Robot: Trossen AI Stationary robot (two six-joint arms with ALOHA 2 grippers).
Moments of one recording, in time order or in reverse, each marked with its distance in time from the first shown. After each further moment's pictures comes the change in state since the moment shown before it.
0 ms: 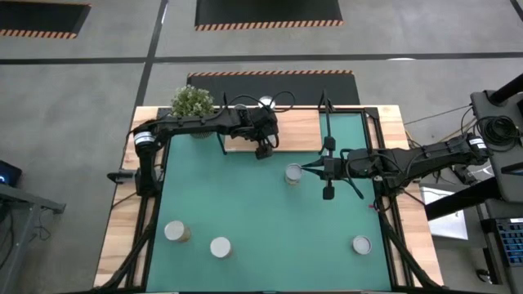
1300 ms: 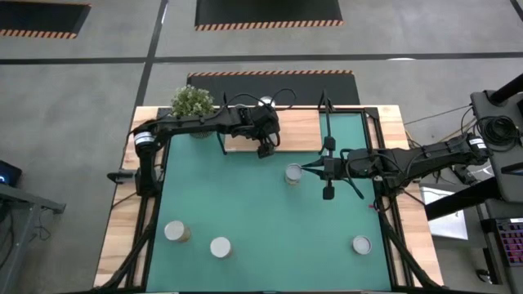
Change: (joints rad) left arm -0.005 0.000 0.037 -0.008 0.000 -0.023; right arm 0.000 0.000 0.000 0.000 0.000 0.000
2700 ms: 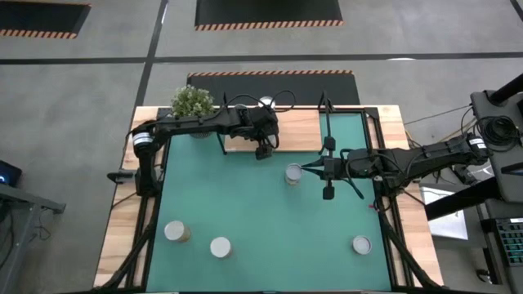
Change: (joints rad) left arm -0.011 -0.012 0.003 -0.042 0.000 0.016; right arm 0.000 0.000 0.000 0.000 0.000 0.000
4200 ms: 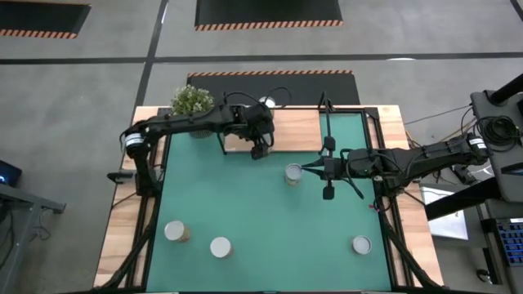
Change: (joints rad) left arm -0.005 -0.068 0.002 -0.077 0.047 -0.065; right arm 0.000 0.000 0.000 0.000 -0.001 0.001
